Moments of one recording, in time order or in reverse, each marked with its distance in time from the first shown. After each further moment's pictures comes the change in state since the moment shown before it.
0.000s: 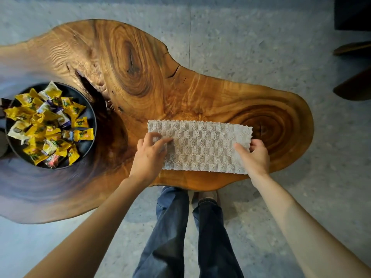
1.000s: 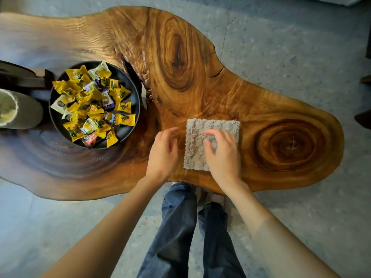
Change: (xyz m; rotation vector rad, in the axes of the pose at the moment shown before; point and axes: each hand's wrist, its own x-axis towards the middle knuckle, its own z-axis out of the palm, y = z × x) left_hand -0.018 -0.024 -0.027 -0.482 0.181 -0.293; right_hand -0.090 -0.072 0.105 -0.338 -0.144 -0.760
